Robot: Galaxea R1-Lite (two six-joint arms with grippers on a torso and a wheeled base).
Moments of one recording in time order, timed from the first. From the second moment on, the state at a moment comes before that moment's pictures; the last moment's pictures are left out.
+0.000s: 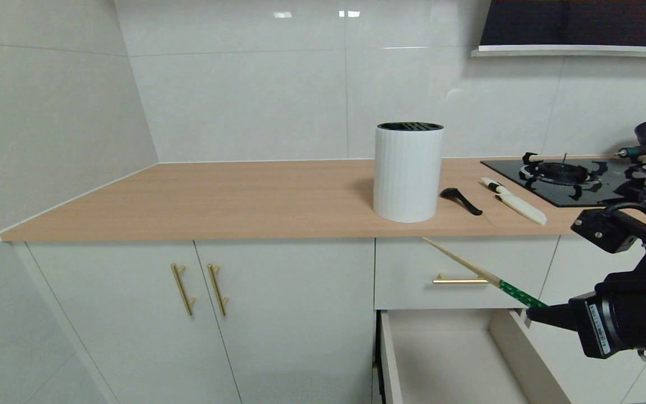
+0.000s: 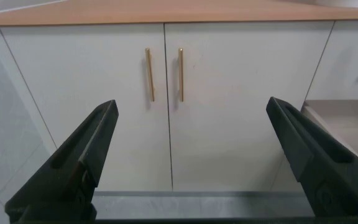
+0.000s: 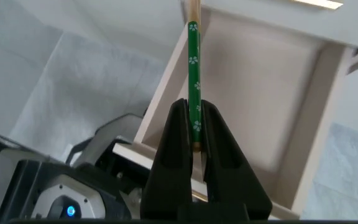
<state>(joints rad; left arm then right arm) 0.00 0.00 0.00 0.00 0.00 0.00 0.45 1.32 -0.80 0.21 0.07 0.17</state>
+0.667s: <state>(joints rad) 0.00 0.00 0.00 0.00 0.00 0.00 0.49 1.33 -0.78 0.21 0.07 0.17</state>
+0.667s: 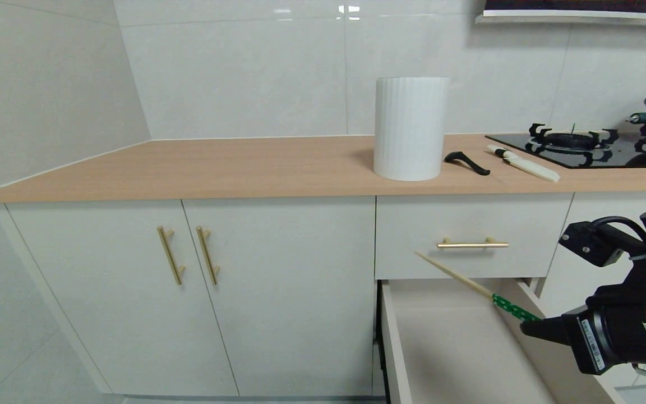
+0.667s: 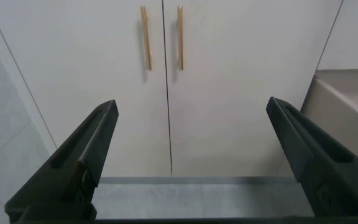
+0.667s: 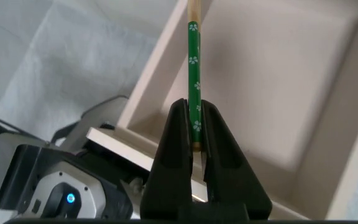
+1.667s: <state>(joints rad) 0.00 0.00 0.00 0.00 0.00 0.00 0.46 1.84 -0.90 0.11 0.01 0.24</state>
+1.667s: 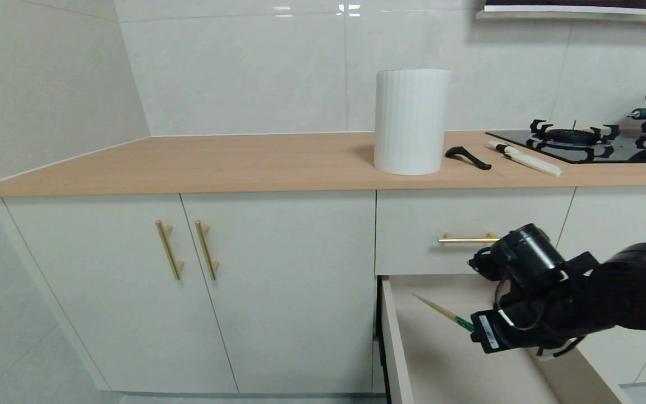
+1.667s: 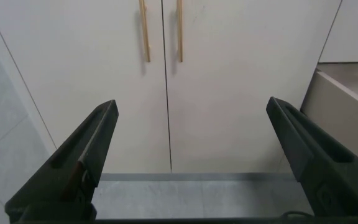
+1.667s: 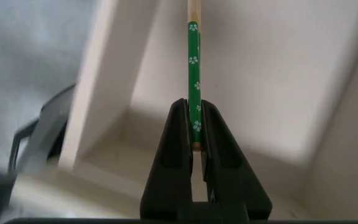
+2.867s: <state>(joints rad) 0.00 0.00 0.00 0.00 0.00 0.00 0.53 2.32 -1.09 0.10 -0.11 0.39</state>
